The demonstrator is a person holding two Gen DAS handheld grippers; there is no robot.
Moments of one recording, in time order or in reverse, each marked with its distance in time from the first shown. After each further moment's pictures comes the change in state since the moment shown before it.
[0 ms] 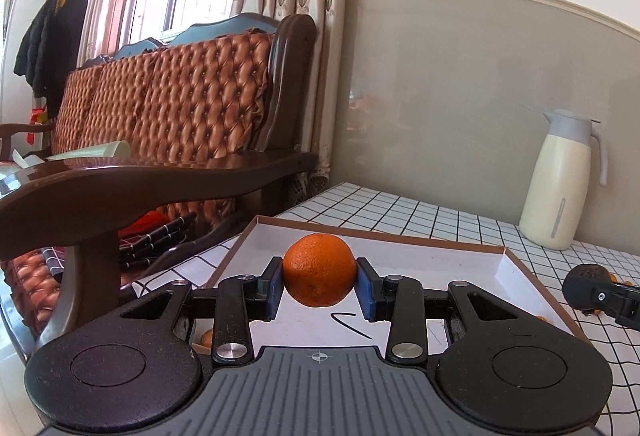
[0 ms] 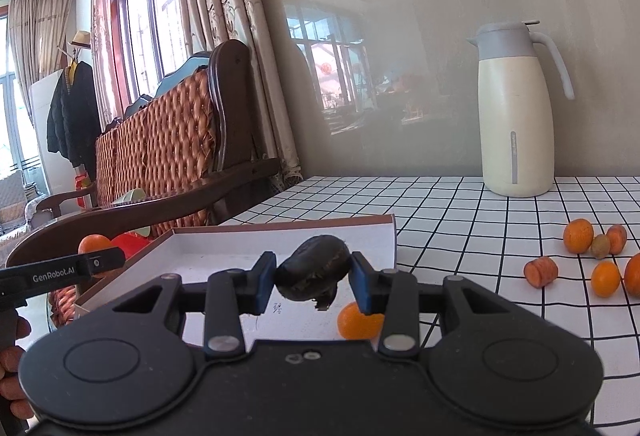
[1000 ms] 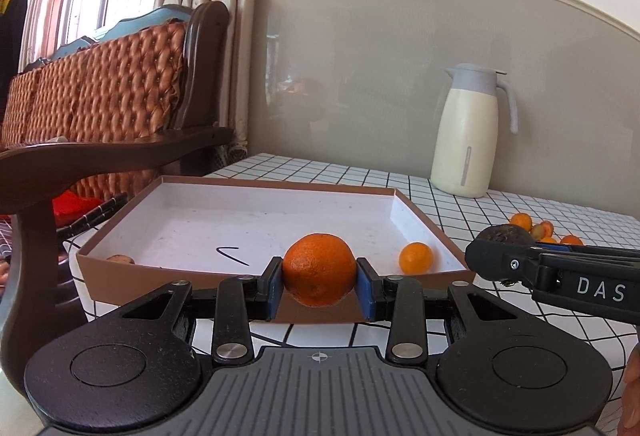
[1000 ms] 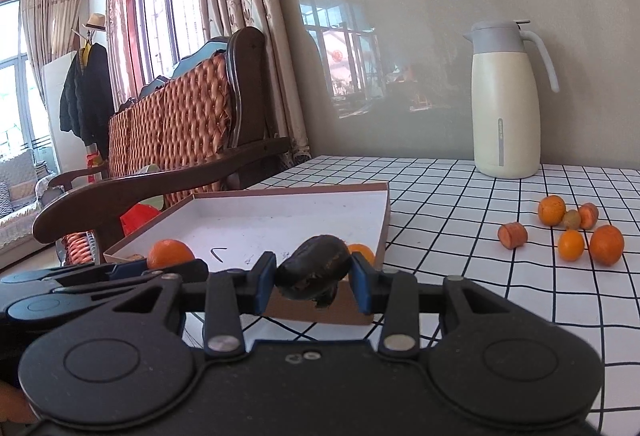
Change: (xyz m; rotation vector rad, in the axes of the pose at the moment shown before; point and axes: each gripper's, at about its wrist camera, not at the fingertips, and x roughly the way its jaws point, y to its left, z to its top) left arm -0.058 -0.068 -0.043 0.084 0.043 -0.171; right arm -0.050 0.001 -0.019 -0.035 0.045 0.028
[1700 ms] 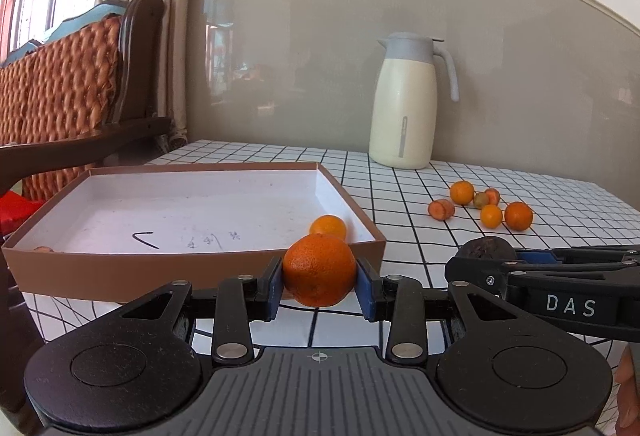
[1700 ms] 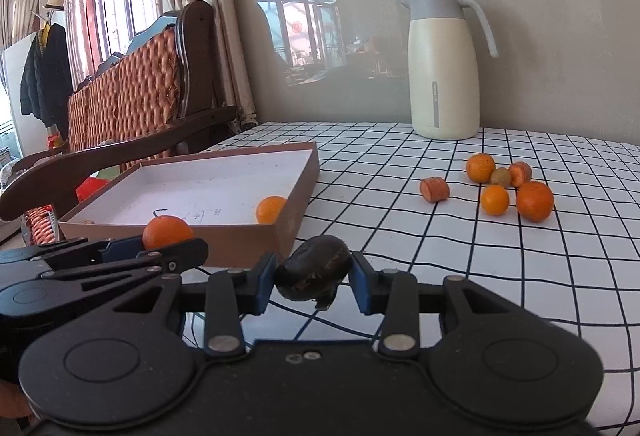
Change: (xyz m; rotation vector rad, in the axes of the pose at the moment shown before) left arm 0.004 -0.059 -0.010 0.071 0.049 -0.124; right arm -0.027 -0.037 -0.018 0.025 0.096 -0.120
